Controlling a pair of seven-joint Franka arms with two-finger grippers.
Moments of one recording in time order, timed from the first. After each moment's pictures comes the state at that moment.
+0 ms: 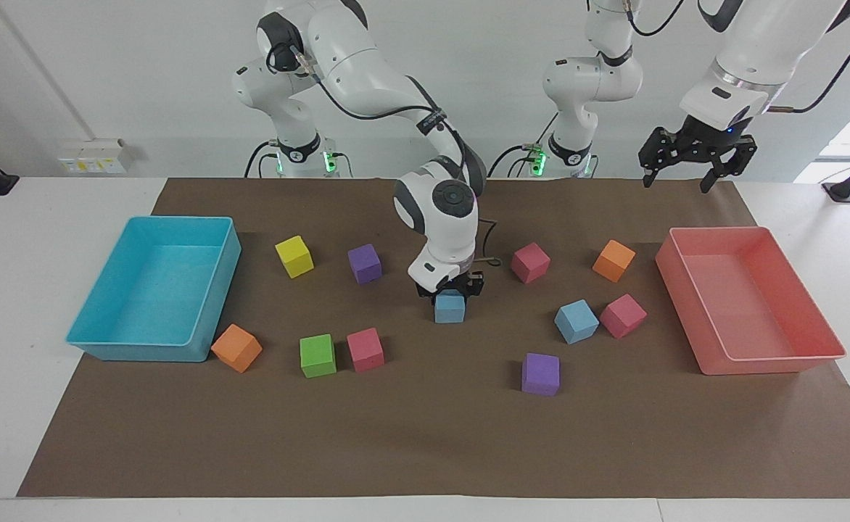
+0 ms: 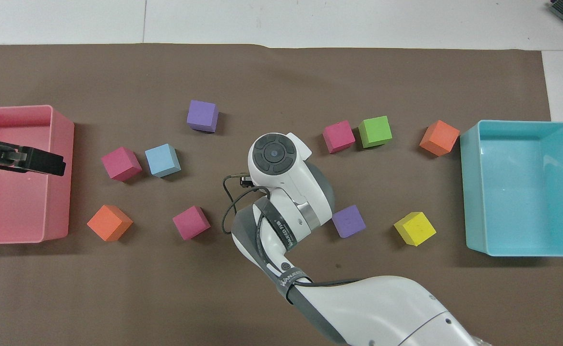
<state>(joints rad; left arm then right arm) -0.06 -0.05 -0.07 -1.56 -0.01 1.53 0.06 0.67 0.57 -0.06 -1.57 0.08 2.16 0.59</state>
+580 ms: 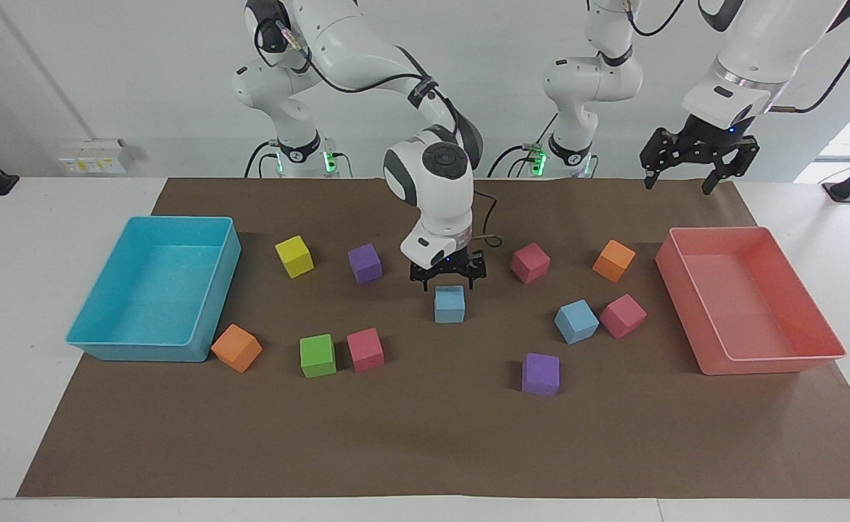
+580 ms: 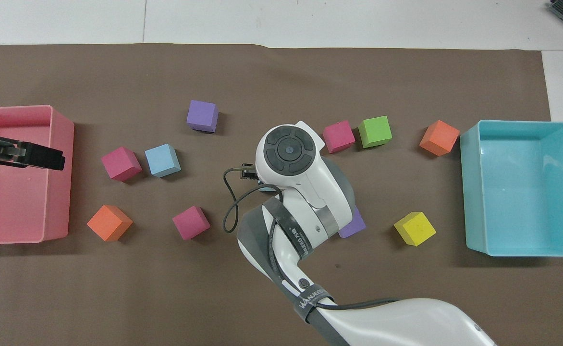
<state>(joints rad) -0.06 -0.05 -0.07 -1.56 -0.01 1.56 0.06 0.66 0.45 -0.07 -1.59 0.06 2.13 0.59</state>
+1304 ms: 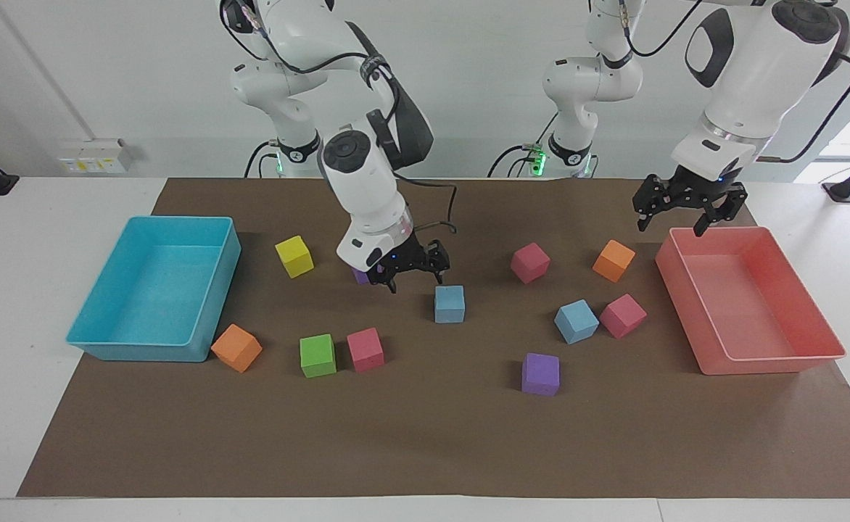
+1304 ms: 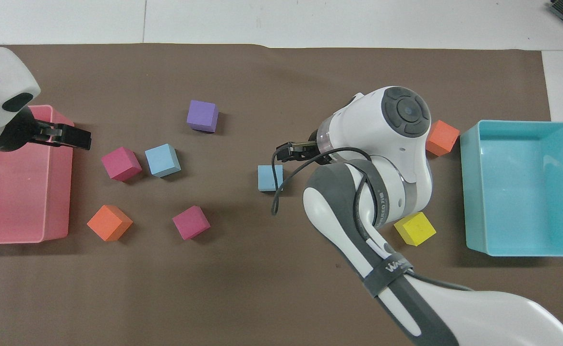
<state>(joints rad) -0.06 0.04 -0.08 -1.64 -0.01 1.77 0.04 0.47 0.34 -0.07 -1.70 0.41 2.16 0.09</state>
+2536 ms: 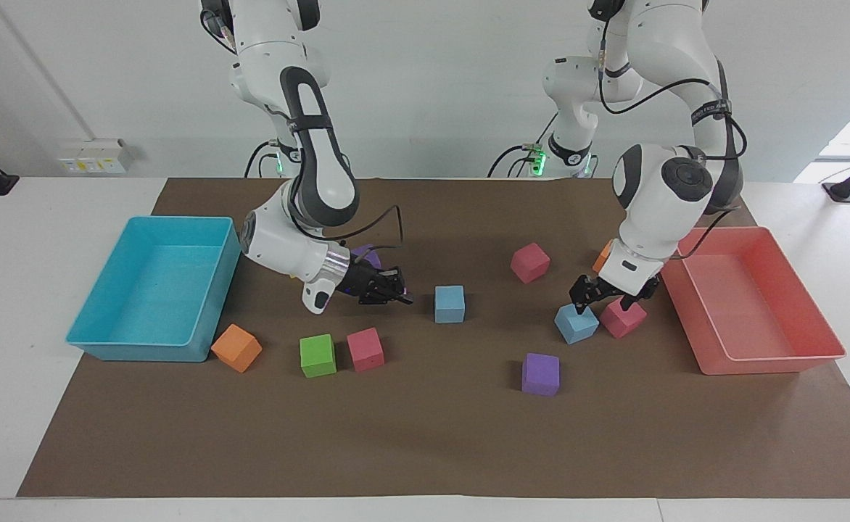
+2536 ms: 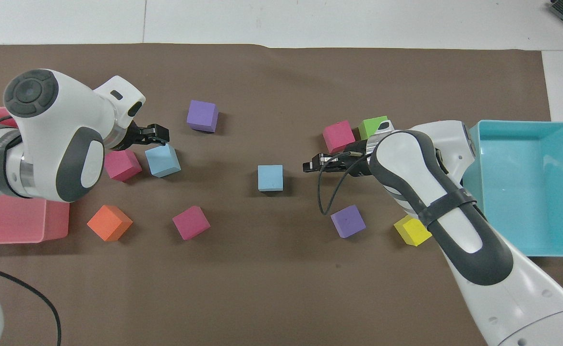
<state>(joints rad) -0.14 0.26 -0.09 -1.84 -0.01 2.18 -0.26 0.34 0.37 -0.07 -1.91 1.12 2.17 -0.46</state>
